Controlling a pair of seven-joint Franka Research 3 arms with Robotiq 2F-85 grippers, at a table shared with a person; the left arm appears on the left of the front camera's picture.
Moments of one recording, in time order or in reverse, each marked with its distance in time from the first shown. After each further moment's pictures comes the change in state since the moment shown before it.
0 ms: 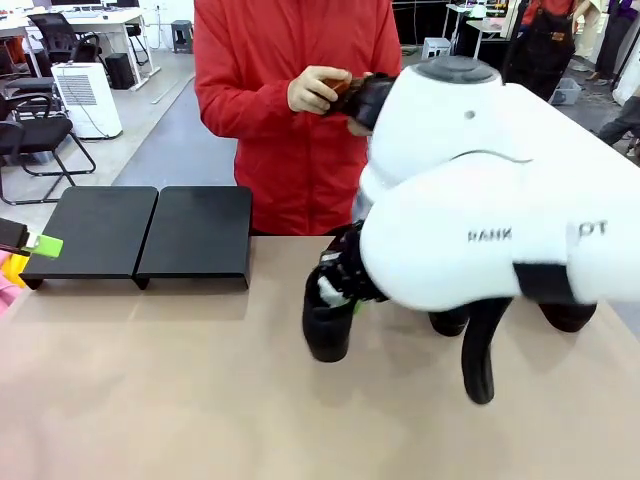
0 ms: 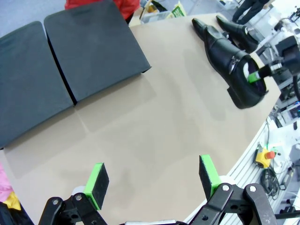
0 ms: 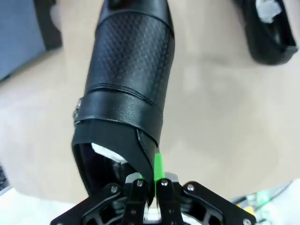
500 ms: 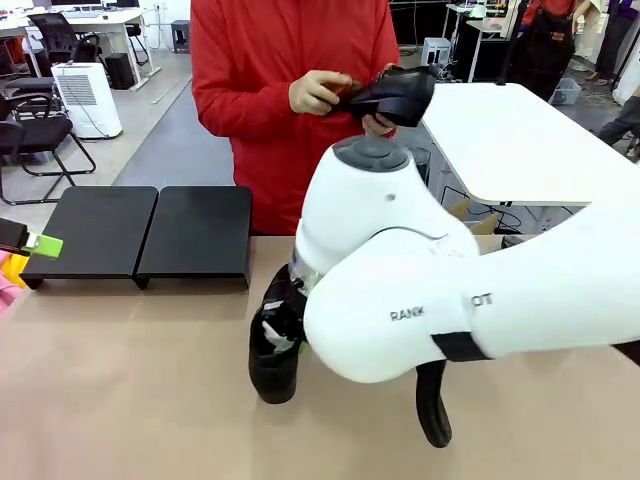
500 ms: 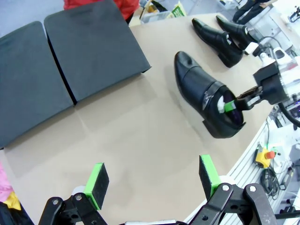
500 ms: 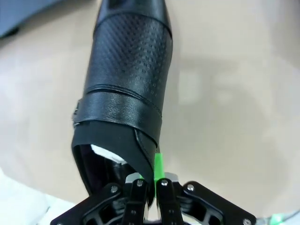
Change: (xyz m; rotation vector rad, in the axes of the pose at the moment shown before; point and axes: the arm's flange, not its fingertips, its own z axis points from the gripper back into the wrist) left arm 0.000 0.000 0.000 0.000 0.000 0.000; right arm -0.039 0.054 -0.075 0.060 0.039 0.157
